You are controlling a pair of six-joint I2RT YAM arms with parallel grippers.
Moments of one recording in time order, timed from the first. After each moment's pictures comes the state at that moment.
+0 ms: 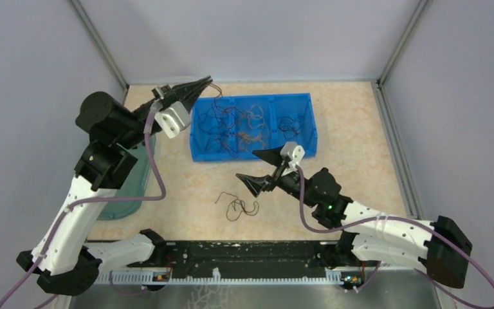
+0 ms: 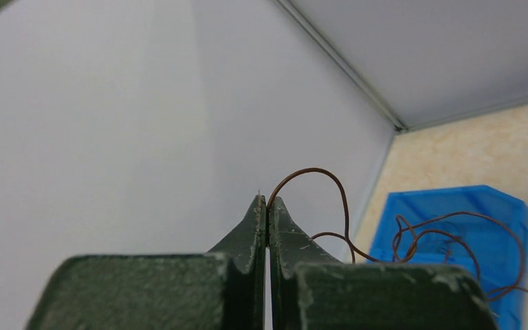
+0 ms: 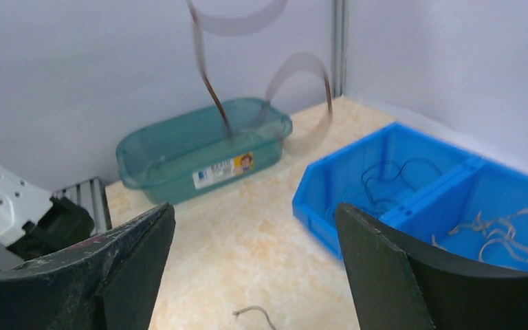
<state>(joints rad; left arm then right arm) -0.62 1.07 1.55 -0.14 0.43 0.75 1.02 0.95 0.46 0.72 -0.02 0.12</state>
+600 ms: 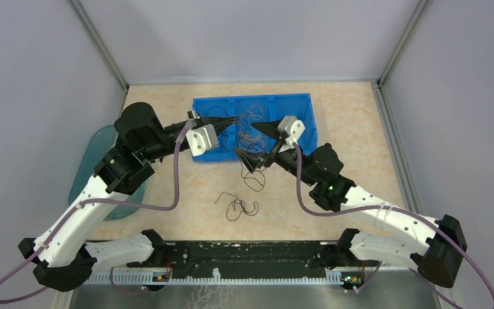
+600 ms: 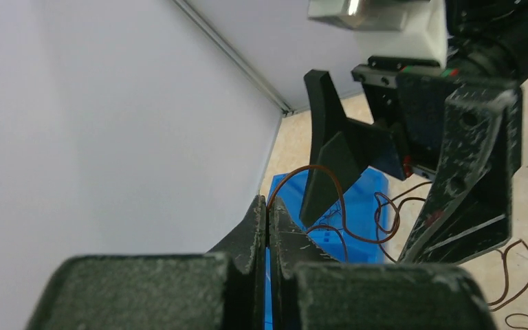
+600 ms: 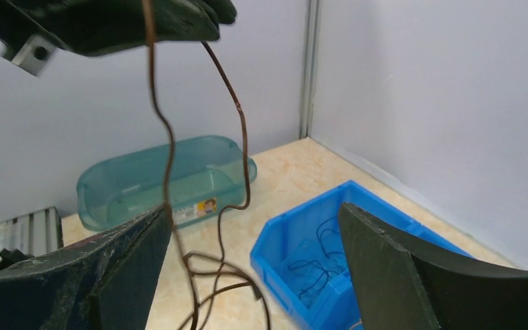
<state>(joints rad) -0.79 1.05 1.39 -0.27 0.43 0.67 0.92 0.98 0.75 0.55 -0.08 0.01</state>
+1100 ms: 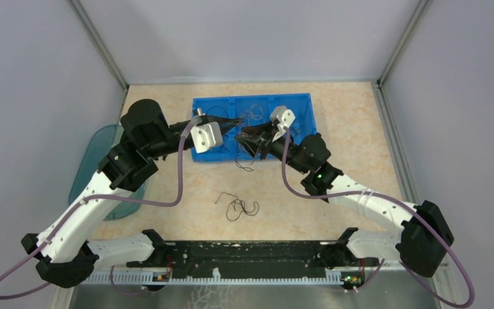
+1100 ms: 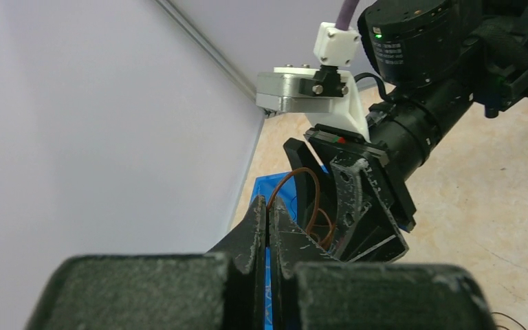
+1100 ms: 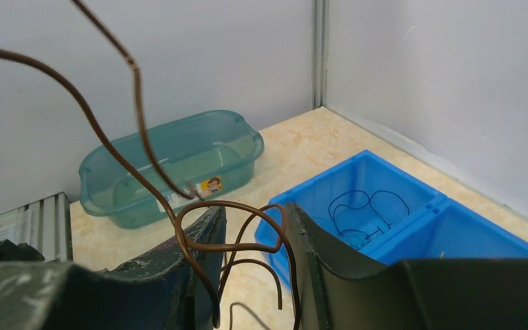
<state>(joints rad) -0.80 1.09 1.41 -0.30 0.46 0.64 0.81 1.15 0.77 0.61 -0.22 0.10</state>
